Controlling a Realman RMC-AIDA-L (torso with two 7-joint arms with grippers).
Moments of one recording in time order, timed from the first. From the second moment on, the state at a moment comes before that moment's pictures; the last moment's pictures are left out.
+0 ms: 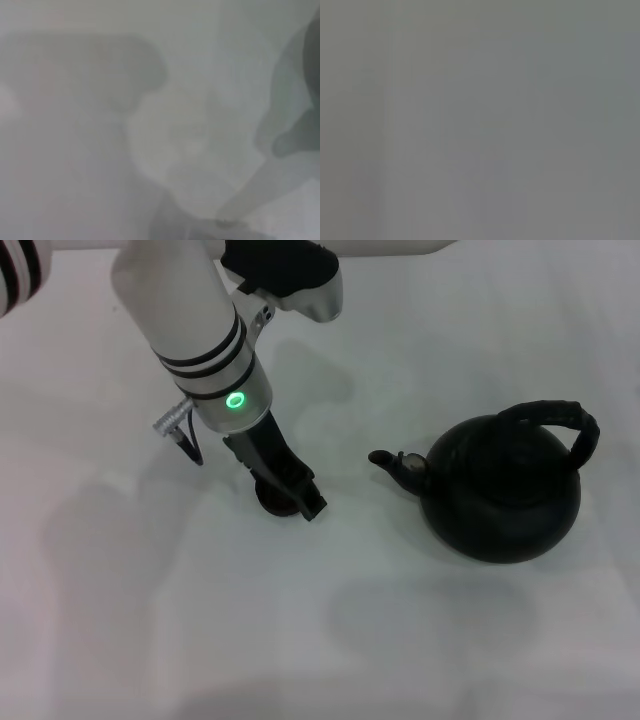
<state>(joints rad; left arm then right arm) -1.05 -2.09 1.77 0.66 -0.80 -1.26 0.31 0.31 2.02 -0.78 0.04 -0.69 -1.49 0.28</state>
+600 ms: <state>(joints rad) -0.73 -2.07 1.60 1.22 -0.65 -1.40 0.33 0.28 2.01 -0.78 0.01 -0.69 -1.53 0.28</state>
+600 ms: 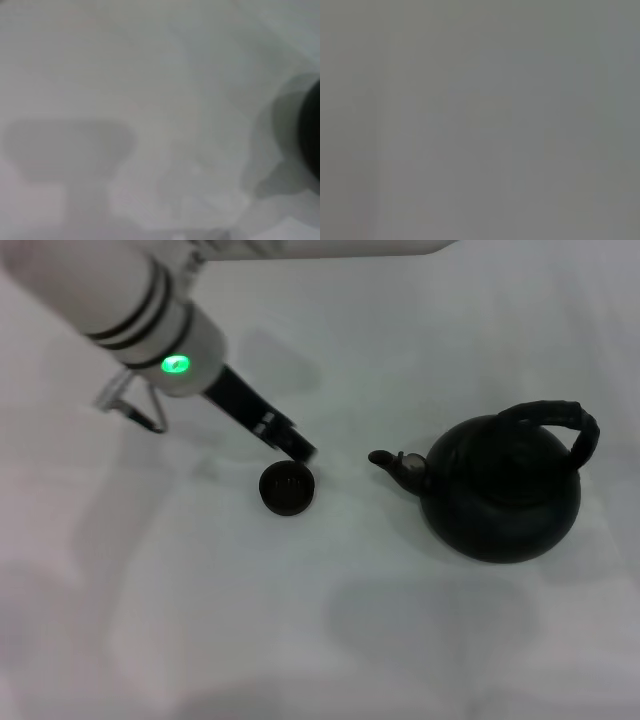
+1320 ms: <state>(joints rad) -0.07 -2.07 1.27 1.19 -1.71 -1.17 1.51 -0.25 2.02 -1.06 -1.04 -1.26 -1.12 1.07</state>
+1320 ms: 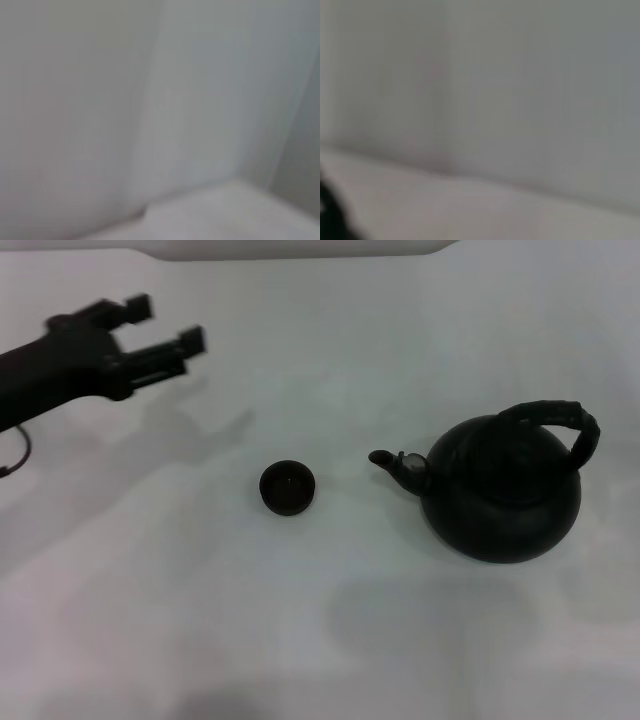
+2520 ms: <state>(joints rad) -0.08 -2.07 1.19 0.65 -2.14 -1.39 2.09 -0.09 2.02 -1.22 -1.13 -1.53 -1.22 1.43</state>
